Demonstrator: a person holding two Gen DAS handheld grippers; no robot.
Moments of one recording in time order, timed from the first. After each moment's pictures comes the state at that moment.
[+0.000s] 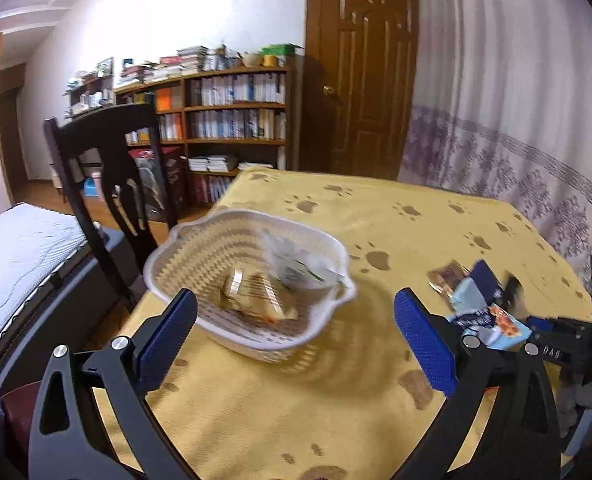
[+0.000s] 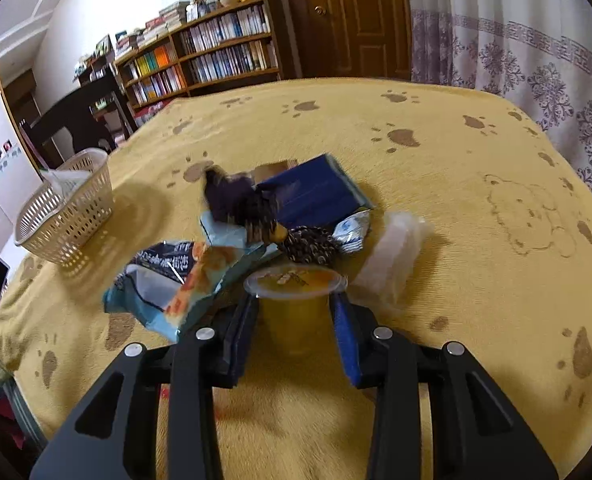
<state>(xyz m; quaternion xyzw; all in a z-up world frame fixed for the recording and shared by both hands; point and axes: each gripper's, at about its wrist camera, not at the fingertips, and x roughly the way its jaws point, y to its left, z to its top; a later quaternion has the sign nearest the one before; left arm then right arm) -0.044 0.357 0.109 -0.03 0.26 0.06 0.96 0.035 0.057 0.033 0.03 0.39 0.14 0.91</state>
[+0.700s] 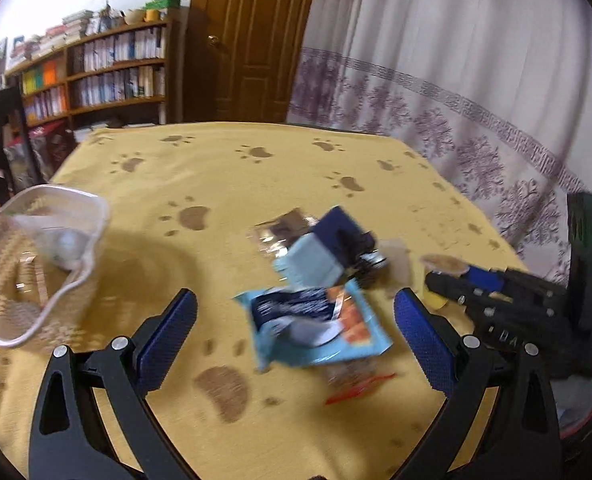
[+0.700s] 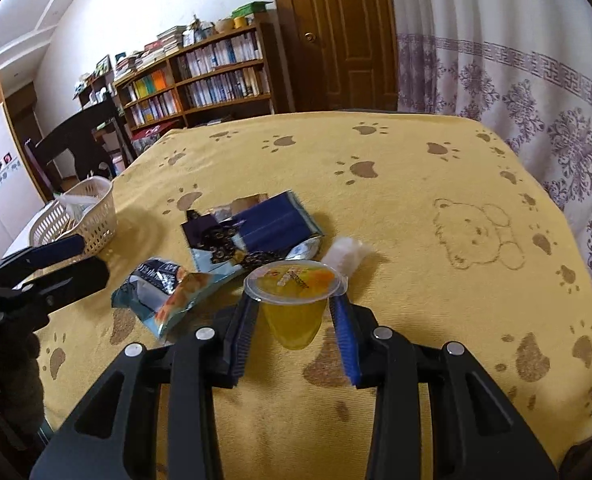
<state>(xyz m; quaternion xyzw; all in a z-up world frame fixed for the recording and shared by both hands) 0.016 0.222 0.076 -0.04 0.34 -0.14 0.93 0.013 0.014 0.060 0.04 0.36 0.13 0.93</state>
